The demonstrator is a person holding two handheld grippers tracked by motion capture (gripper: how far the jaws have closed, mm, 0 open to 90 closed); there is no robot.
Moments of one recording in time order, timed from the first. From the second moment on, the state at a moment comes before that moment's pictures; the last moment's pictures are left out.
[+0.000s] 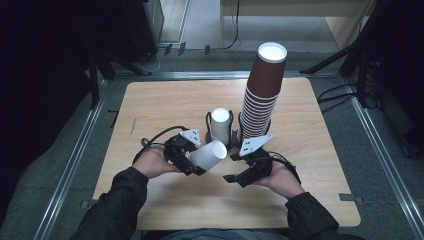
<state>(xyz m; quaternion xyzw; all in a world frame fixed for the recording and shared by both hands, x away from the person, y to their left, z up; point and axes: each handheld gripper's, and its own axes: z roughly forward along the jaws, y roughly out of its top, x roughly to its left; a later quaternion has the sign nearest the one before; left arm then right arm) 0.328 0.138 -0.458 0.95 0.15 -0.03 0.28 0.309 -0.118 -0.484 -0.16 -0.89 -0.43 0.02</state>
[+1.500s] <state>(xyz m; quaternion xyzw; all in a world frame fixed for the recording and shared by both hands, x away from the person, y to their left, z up) 0.326 0.115 -0.472 0.96 0.12 -0.03 0.25 0.311 -0.111 -0.472 -0.14 -0.89 -0.44 0.02</state>
